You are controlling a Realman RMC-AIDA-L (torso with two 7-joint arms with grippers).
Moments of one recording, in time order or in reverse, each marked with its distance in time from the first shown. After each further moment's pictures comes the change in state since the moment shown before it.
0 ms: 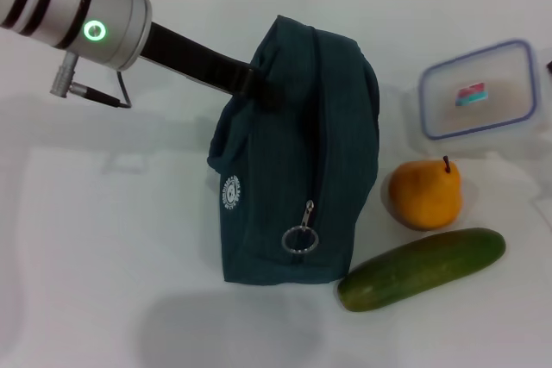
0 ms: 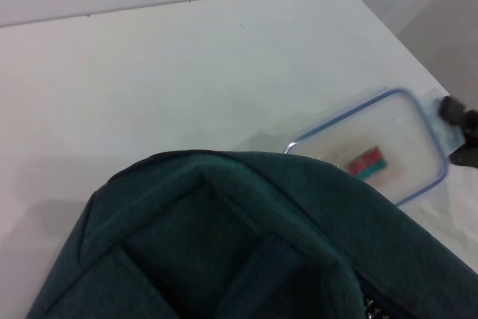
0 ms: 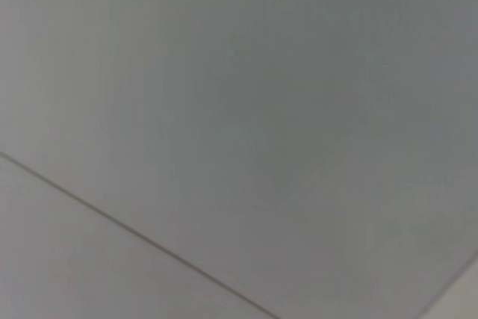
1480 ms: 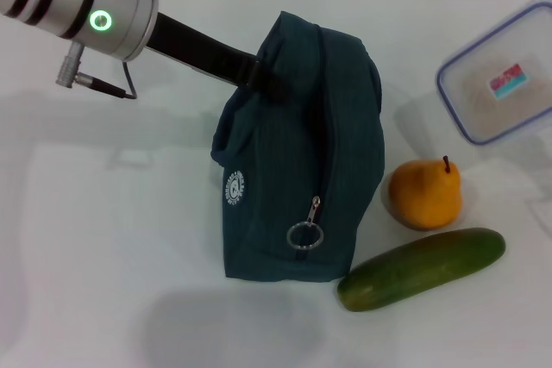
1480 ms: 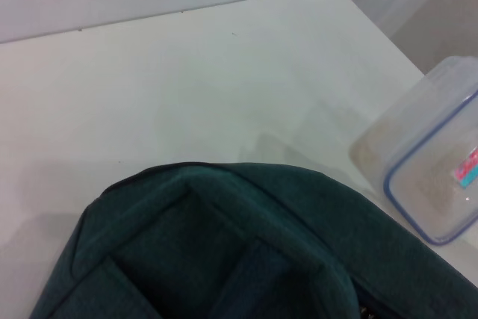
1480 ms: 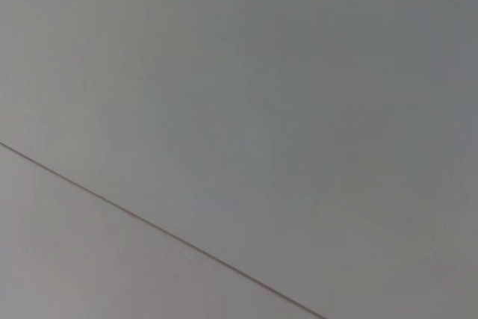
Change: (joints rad) left arm -0.021 0.001 0.000 0.000 0.000 -0.002 0.000; right arm -0.004 -0.001 0.001 0.017 0.096 -0.235 0.069
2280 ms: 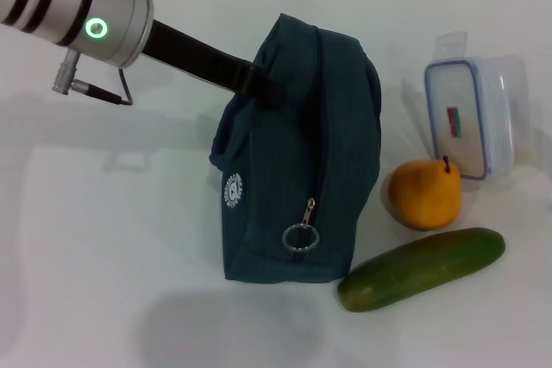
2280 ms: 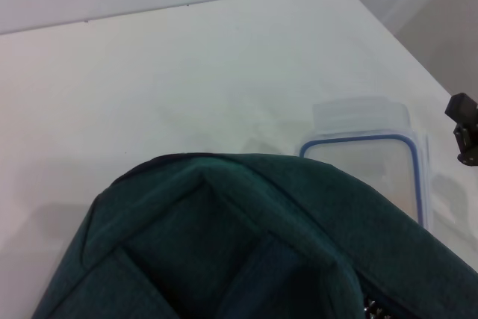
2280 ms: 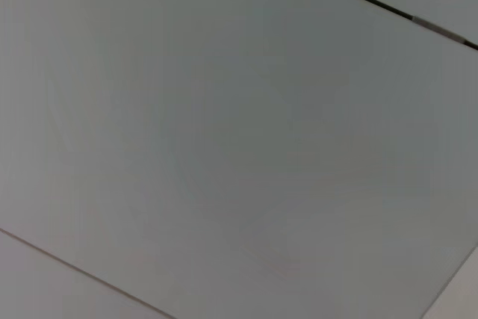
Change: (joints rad) left arm 0.013 0.001 -0.001 -0.010 0.000 -0.004 0.012; right arm -0.038 0.003 -0.019 -0.001 -0.001 0.231 -0.047
